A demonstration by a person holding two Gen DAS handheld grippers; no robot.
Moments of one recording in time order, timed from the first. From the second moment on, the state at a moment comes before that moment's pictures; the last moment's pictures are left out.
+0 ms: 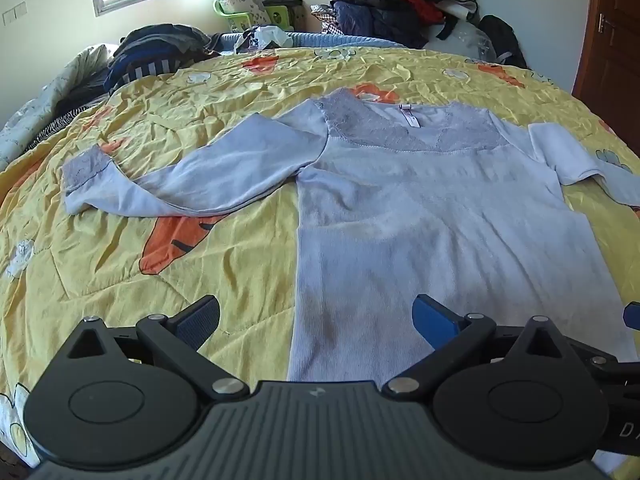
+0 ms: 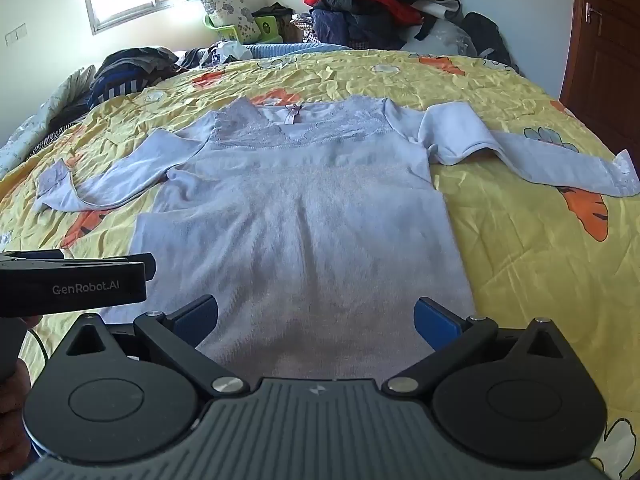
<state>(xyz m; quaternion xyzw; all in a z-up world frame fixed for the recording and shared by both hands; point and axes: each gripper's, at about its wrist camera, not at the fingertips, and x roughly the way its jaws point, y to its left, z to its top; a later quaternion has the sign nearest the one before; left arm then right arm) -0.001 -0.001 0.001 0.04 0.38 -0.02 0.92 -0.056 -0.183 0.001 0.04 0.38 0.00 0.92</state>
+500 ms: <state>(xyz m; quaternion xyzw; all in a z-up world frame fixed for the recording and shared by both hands) -0.002 0.003 -0.003 0.03 0.39 -0.02 0.92 -0.052 -0.192 -0.004 0.03 0.38 0.00 0.92</state>
